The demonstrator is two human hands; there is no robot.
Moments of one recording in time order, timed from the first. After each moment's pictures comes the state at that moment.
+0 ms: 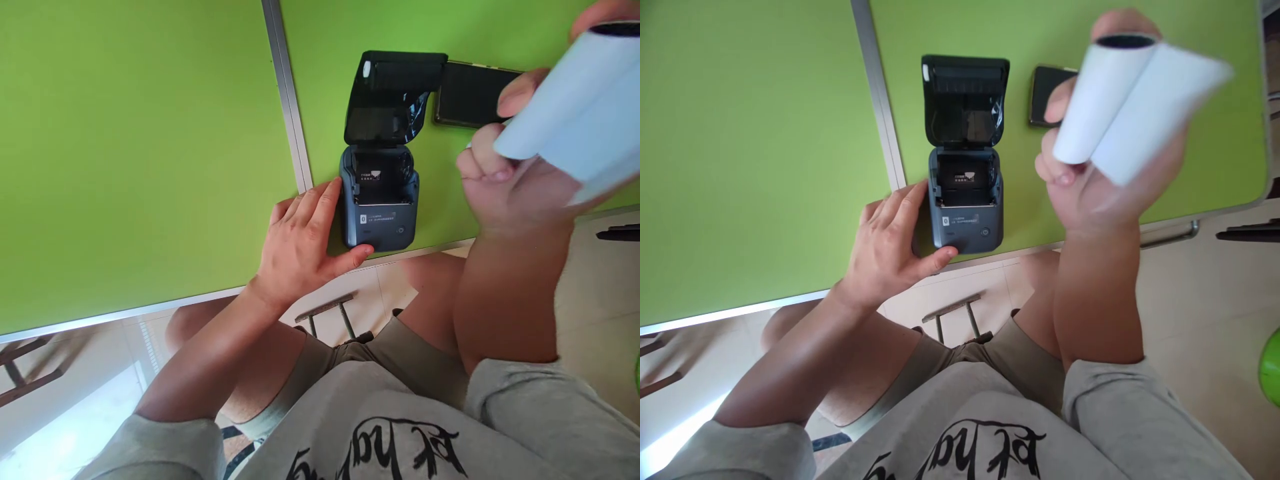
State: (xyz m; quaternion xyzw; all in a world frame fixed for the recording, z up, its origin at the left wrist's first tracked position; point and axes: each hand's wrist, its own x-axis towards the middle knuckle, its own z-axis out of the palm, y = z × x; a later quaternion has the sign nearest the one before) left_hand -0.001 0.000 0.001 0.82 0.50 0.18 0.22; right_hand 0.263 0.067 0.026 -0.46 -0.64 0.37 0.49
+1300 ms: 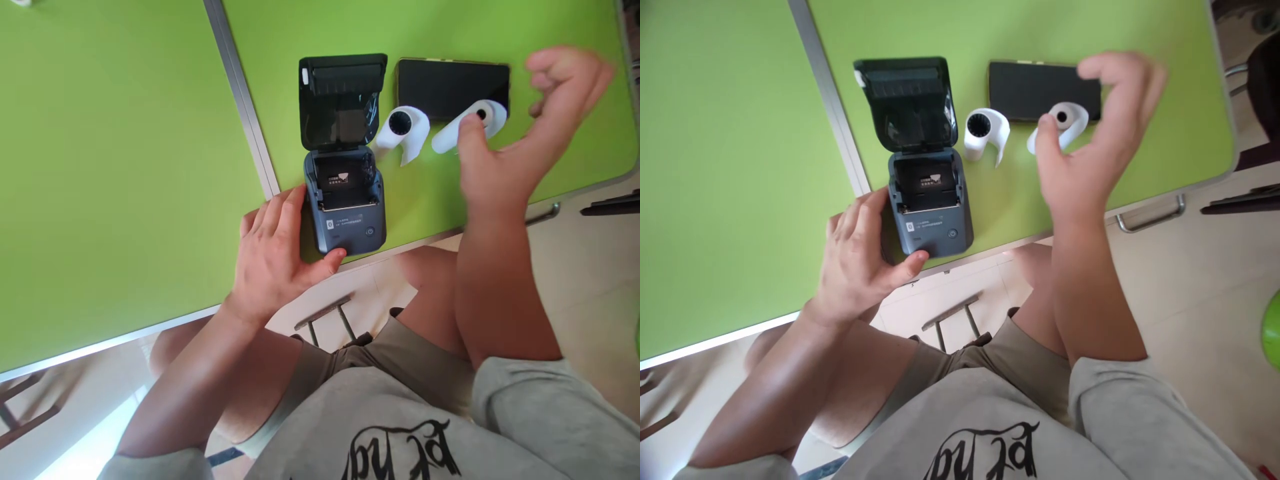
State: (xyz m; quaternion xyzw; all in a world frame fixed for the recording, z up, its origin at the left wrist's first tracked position) left_hand 0.002 0.004 0.003 0.81 0.52 0.19 0.19; right_hand 0.291 0.046 0.021 -0.62 -0.66 -0.08 0.42
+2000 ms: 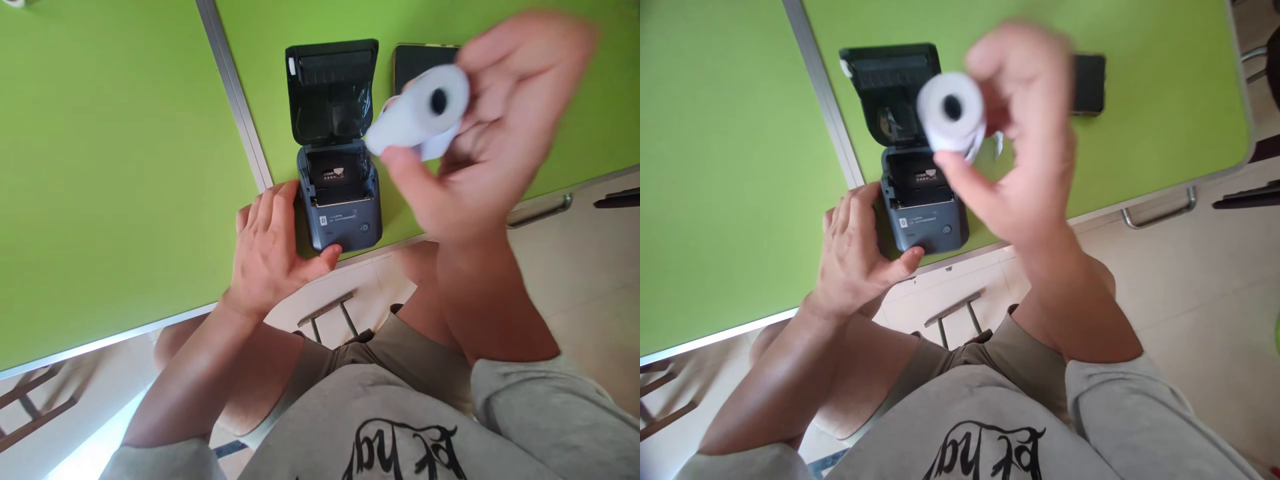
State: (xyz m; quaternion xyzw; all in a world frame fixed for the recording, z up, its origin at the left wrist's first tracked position) left_hand 0.007 0.004 0.003 0.81 0.53 0.18 0.19; right_hand 0.239 0.040 0.033 -0.45 -0.72 0.09 0.53
